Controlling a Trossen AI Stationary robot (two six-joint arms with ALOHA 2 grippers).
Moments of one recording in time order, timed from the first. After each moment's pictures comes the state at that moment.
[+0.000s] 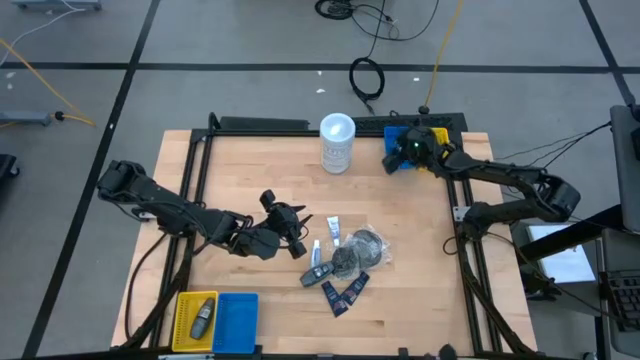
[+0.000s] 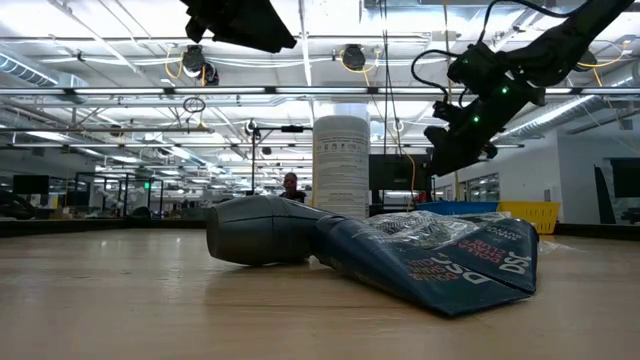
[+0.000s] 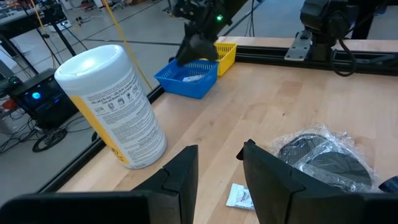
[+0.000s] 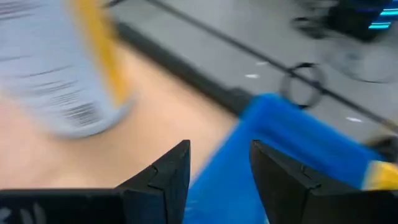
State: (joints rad) left arm -0.37 1.47 1.01 -0.09 -0.89 -0.27; right arm -0.71 1.25 0.58 0.06 0.16 0.06
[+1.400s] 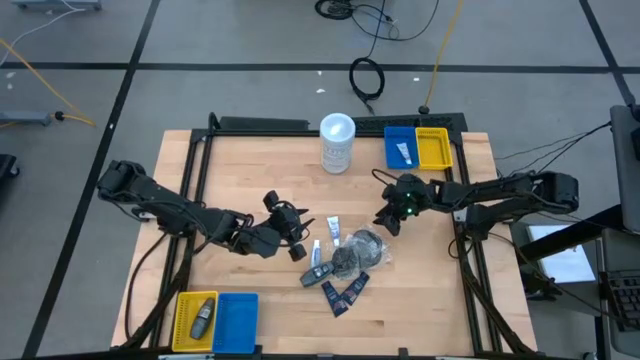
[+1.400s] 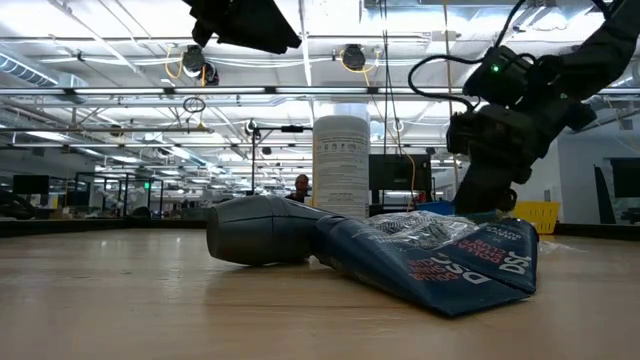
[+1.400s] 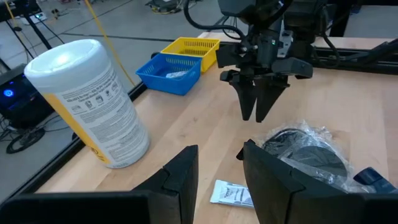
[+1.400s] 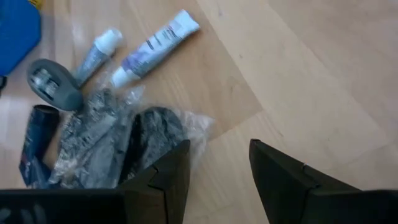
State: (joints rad) left arm -0.36 1.47 1.01 -0.08 -0.80 -0.27; right arm -0.29 1.25 0.34 0.14 -0.32 0.43
